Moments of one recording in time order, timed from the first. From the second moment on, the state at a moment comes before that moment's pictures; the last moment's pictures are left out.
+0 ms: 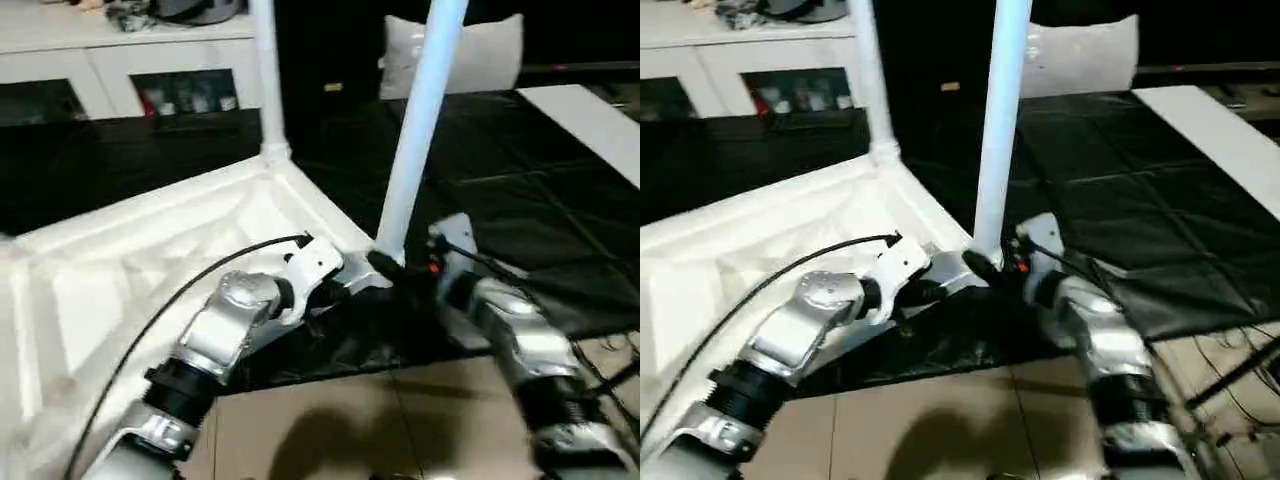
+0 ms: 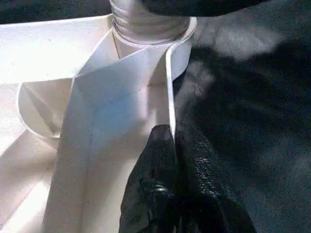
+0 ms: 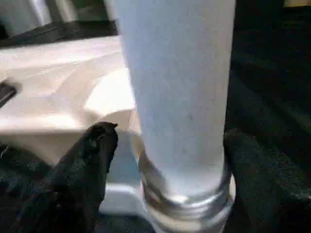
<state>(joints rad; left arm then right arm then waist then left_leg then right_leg) -0.49 0.21 -0.31 0.30 0.09 0.43 -0.81 -0.41 -0.26 -0.01 0.47 0.20 0.17 0.81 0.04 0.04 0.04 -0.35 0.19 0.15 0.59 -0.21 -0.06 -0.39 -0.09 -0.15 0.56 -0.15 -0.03</state>
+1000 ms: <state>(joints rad) -0.53 0.49 -0.44 0.37 0.06 0.04 -1.30 -0.40 -0.47 0.15 0.38 0.28 0.14 1.38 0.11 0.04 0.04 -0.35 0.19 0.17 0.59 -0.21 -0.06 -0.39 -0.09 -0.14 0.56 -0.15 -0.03</state>
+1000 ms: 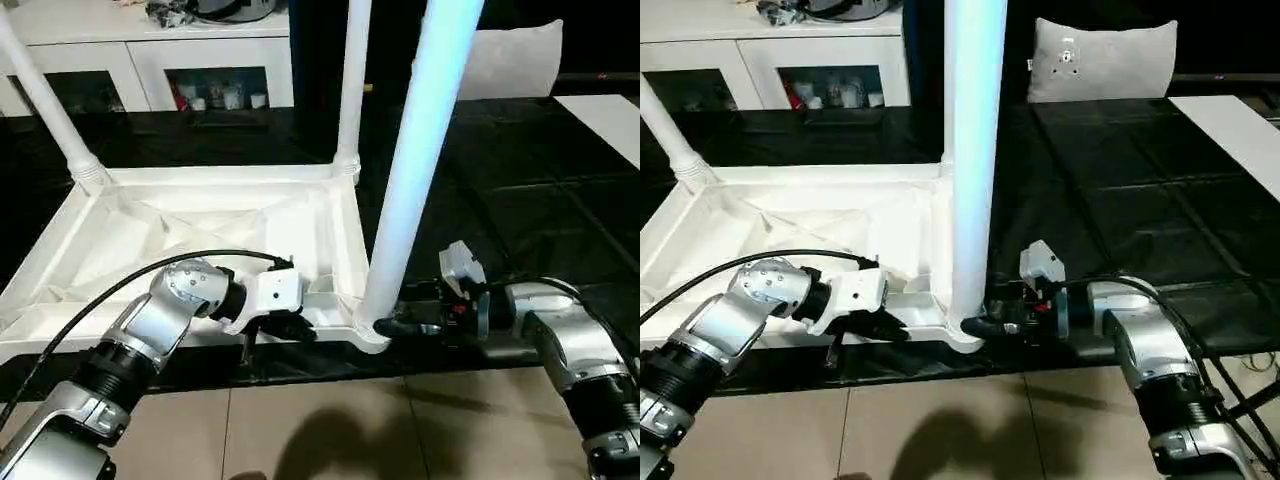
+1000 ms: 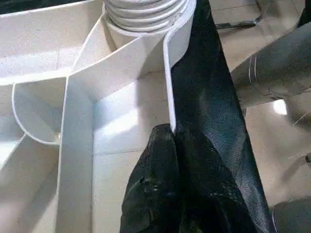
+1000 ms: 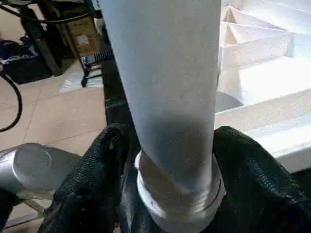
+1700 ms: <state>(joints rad) -0.46 0.39 -0.32 0.29 0.03 0.37 -1.11 -0.38 -0.31 0.08 0.35 0.24 0.28 1.03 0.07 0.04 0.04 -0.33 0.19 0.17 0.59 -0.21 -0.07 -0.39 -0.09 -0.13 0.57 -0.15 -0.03</state>
